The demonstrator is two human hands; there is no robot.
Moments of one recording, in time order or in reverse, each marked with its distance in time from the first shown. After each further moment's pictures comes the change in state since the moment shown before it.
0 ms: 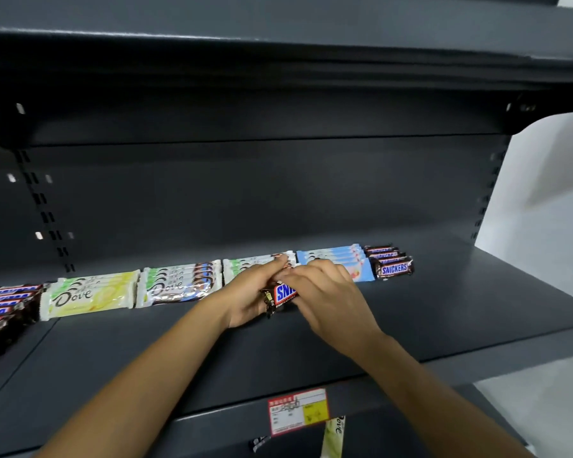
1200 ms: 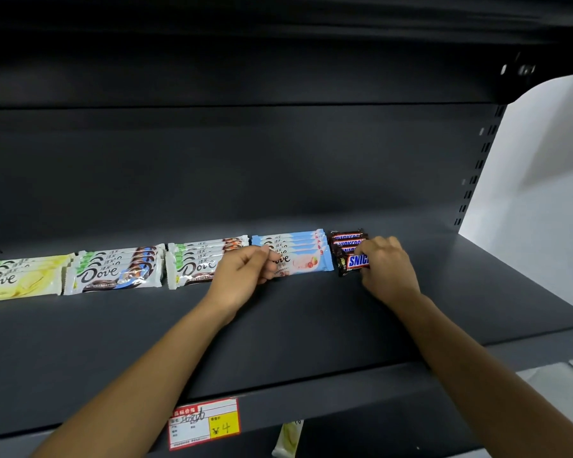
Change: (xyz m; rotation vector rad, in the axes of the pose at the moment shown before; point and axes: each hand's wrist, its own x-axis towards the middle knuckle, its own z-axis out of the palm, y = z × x) left_hand 0.065 -0.041 0.064 0.255 0.404 0.366; right_hand -0.061 0.189 0.007 -0.092 -0.390 0.552
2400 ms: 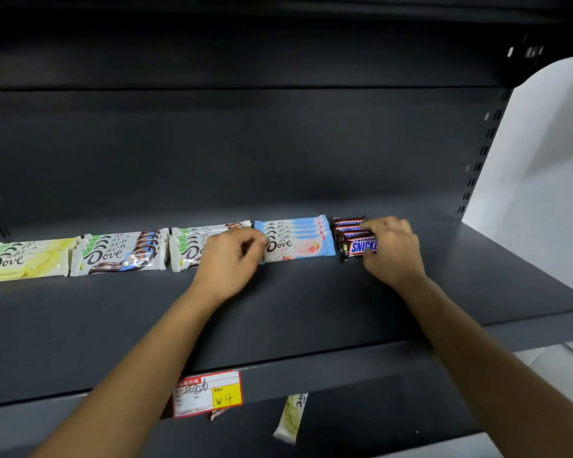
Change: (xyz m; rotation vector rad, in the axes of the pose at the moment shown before) left_hand -0.017 0.011 -0.023 0.676 0.090 0.369; right_hand -0.008 -0.003 -0.009 0.122 0.069 0.088
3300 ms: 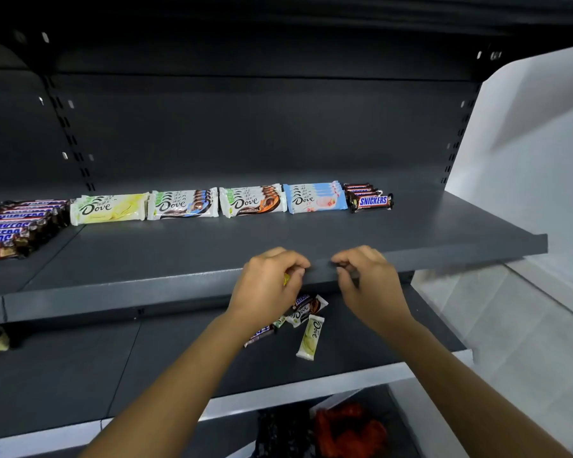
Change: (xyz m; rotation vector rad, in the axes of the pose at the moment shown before) left_hand -0.171 0.027 -0.054 -0.015 -0.080 0.235; right_hand -0.206 -0.118 -0.040 0.255 0.137 -0.215
